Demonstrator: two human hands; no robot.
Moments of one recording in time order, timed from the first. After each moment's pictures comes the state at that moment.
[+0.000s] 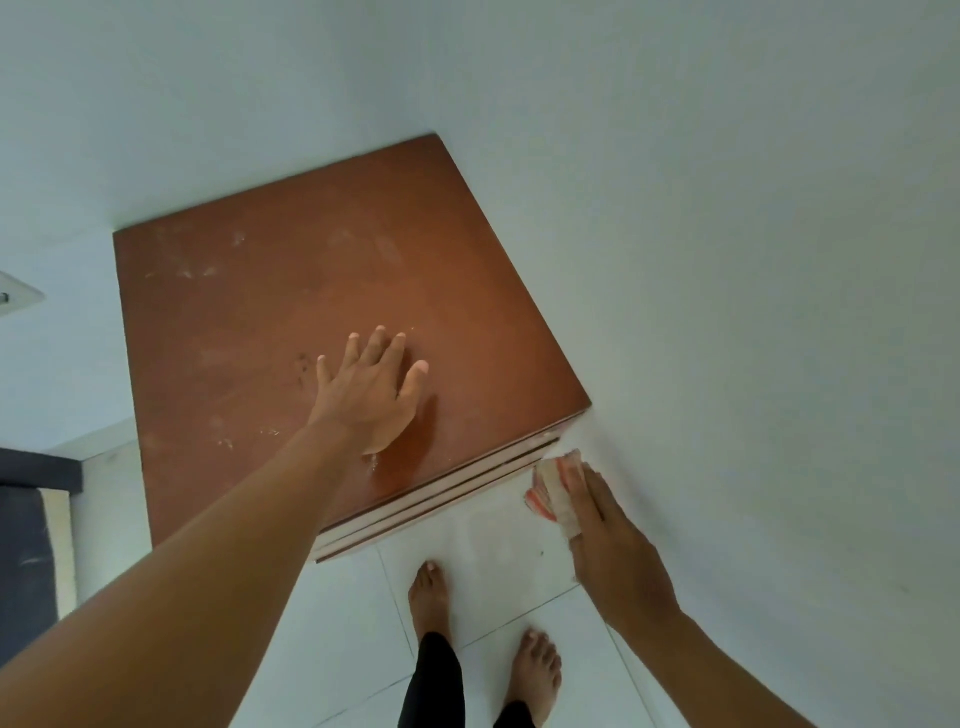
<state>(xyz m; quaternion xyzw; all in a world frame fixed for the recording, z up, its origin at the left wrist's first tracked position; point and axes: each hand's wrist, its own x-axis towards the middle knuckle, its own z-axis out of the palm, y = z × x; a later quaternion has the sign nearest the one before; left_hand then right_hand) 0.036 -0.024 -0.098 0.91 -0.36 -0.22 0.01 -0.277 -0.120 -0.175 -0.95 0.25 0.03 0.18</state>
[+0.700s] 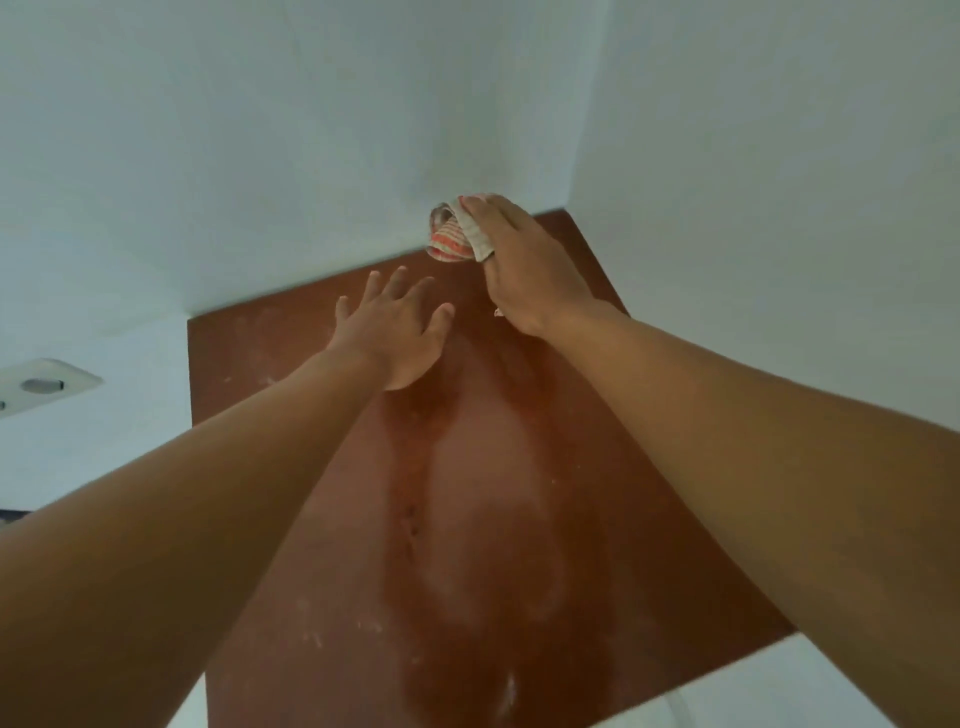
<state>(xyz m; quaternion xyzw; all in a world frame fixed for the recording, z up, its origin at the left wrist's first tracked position) 0.287 -0.086 -0.089 0.92 -0.35 -0.18 0.02 0.209 -0.247 -0.081 -0.95 0.16 -0.10 0.26</state>
